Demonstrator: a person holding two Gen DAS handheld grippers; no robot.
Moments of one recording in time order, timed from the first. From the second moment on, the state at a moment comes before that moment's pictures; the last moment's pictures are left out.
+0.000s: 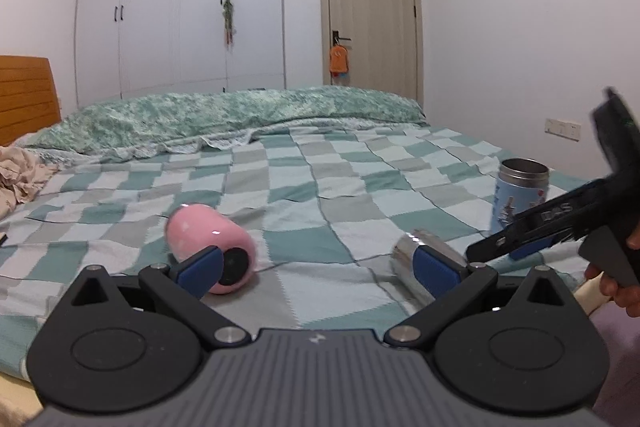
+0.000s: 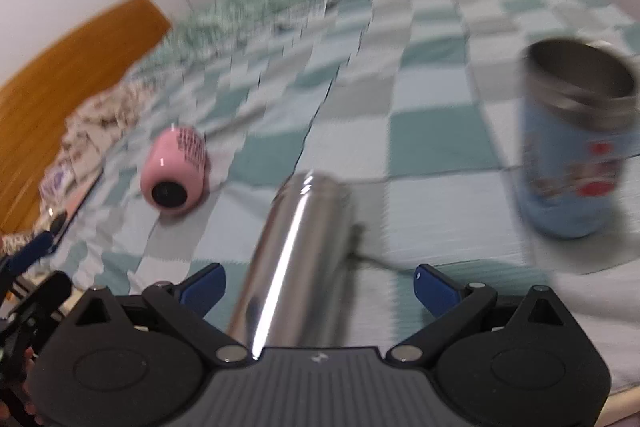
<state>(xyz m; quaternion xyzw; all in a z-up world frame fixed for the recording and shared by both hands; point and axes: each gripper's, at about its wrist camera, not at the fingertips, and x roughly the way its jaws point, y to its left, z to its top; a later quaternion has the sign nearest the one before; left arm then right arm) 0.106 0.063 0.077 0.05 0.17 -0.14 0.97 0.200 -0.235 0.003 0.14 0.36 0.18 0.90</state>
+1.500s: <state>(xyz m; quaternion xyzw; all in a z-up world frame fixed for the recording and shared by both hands) 0.197 -0.072 0.049 -0.01 0.43 -0.11 0.90 0.151 -0.352 -0.053 0.01 0.13 0.12 0.98</state>
